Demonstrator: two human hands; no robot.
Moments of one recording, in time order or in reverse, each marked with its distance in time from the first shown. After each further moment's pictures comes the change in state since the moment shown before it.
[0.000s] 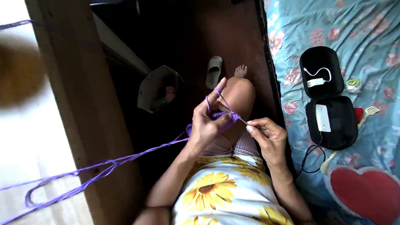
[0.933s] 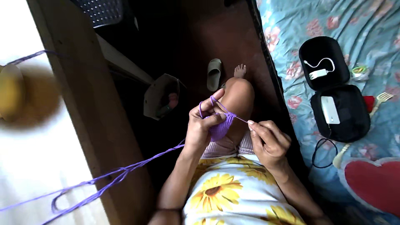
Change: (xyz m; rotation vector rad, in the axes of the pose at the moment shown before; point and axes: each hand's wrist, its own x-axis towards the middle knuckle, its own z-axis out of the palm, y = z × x) left_hand -0.002 0.003 -0.007 -0.452 0.070 -0.186; right_hand -0.004 0.004 0.011 -0.665 0.204 -0.540
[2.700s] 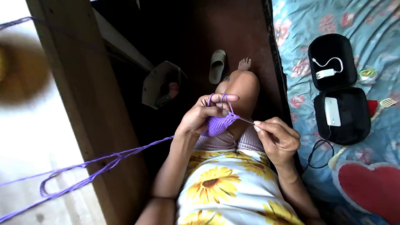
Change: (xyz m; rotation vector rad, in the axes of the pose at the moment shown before) left_hand 0.014 -0.001 -0.029 -0.153 -0.308 -0.334; right_hand -0.005 0.018 -0.016 0.371 -0.130 0.105
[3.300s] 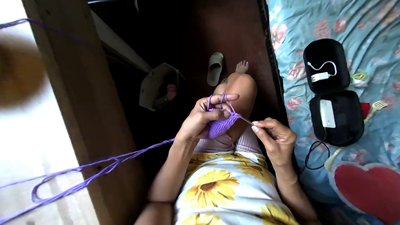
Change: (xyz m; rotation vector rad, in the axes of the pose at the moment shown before) left_hand -0.002 0.001 0.016 0.105 0.065 0.080; right_hand 0.002 -0.006 0.001 0.276 0.014 0.279
